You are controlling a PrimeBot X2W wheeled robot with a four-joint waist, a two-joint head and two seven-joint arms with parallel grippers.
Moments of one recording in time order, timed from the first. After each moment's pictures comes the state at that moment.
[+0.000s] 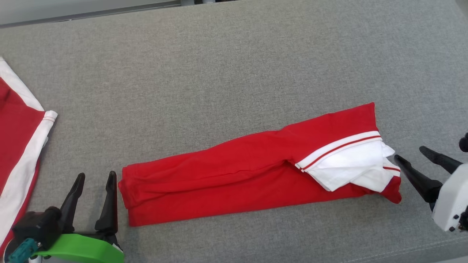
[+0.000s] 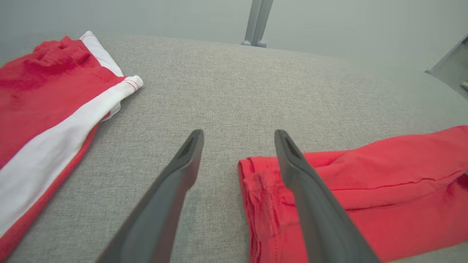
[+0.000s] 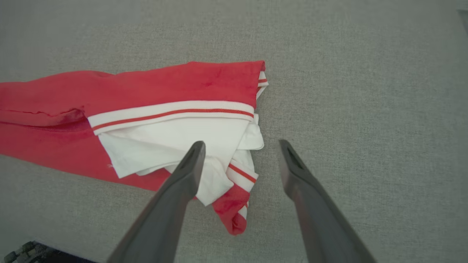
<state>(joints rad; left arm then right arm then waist) 0.02 0.61 -0.43 -0.19 -0.79 0.30 -0.19 0.02 -0.55 -0.04 -0.32 0.65 0.13 0.62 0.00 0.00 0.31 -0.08</state>
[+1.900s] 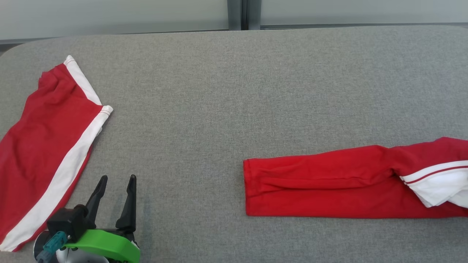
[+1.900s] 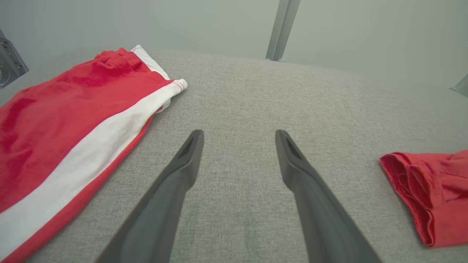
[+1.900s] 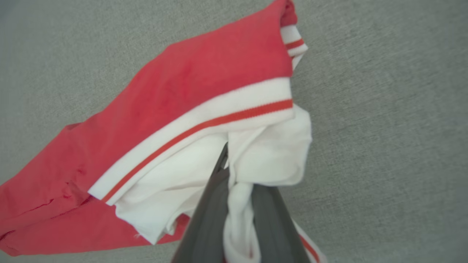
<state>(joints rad) -0.07 0.43 -0.43 0.11 -0.67 0.12 -0.26 -0.20 -0.52 -0.24 0.38 0.82 0.13 0.75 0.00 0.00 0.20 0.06</state>
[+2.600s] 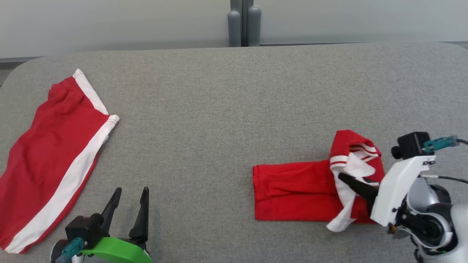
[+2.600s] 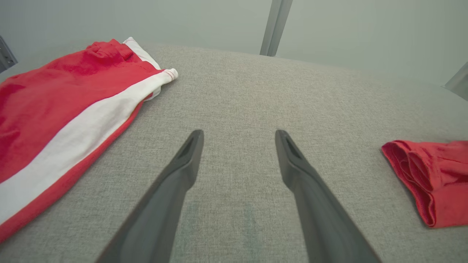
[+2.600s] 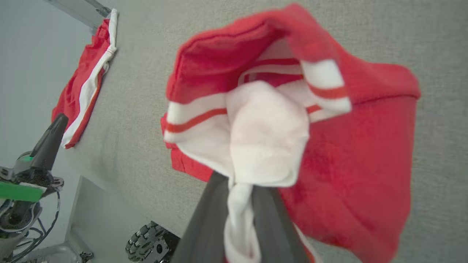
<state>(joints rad) -0.05 0.33 -0.38 0.23 -0.59 0.03 -0.26 -0.11 -0.26 -0.01 -0.16 0.76 0.13 0.88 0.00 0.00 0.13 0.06</state>
